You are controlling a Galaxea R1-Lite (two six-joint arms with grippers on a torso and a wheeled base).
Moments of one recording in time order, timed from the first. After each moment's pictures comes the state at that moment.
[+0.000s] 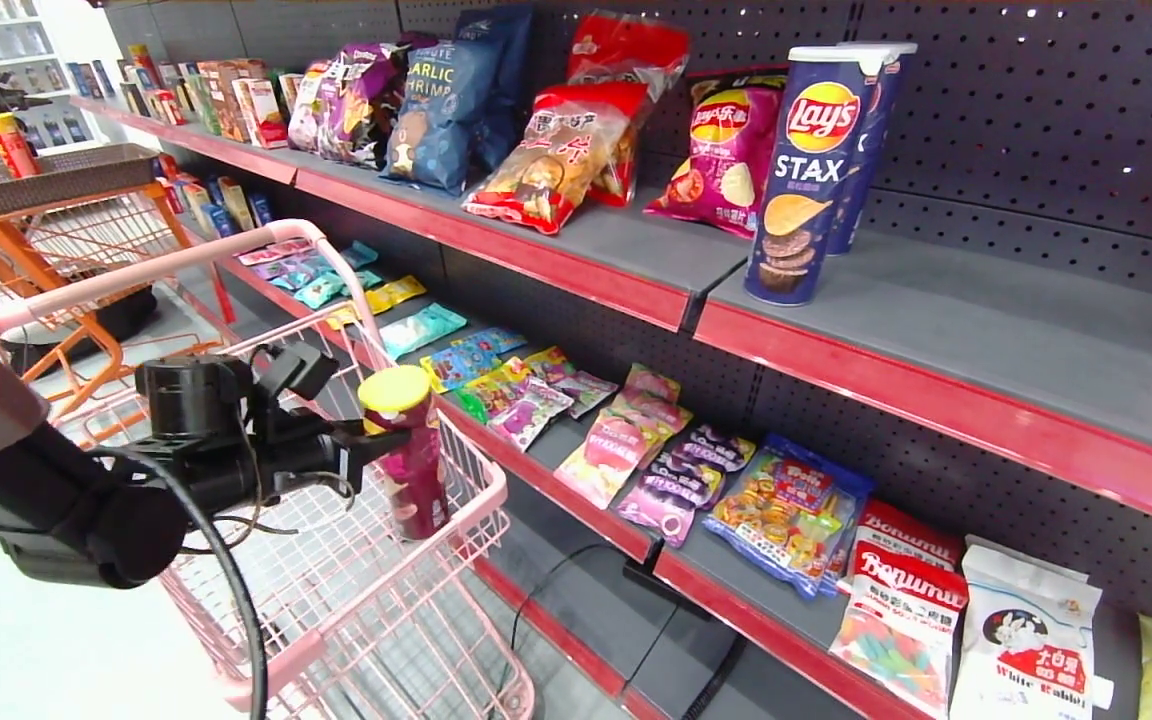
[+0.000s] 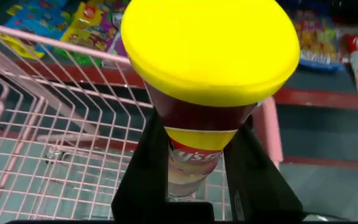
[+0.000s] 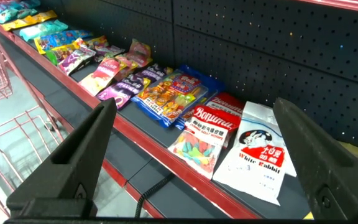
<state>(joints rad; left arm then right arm) -0.05 2.01 -0.68 -0.94 -0.56 0.16 0.00 0.00 0.00 0.01 -0.01 -0.01</state>
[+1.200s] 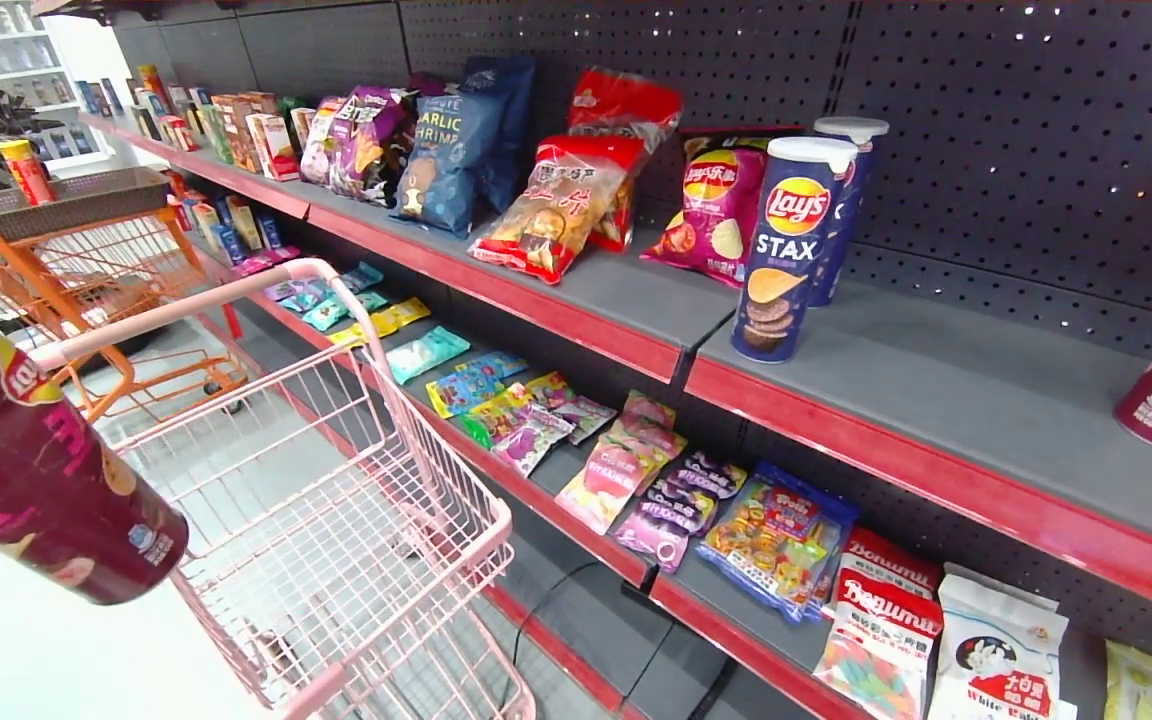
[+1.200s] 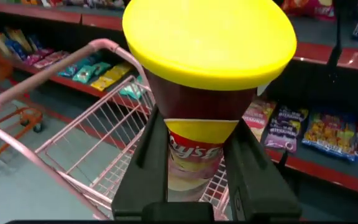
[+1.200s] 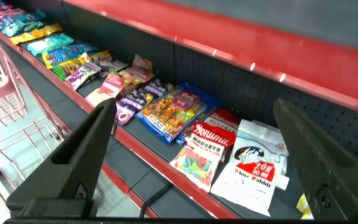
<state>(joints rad) 0.22 0.71 -0.48 -0.23 -0.40 0.08 0.00 0.00 0.00 0.01 -0.01 0.00</state>
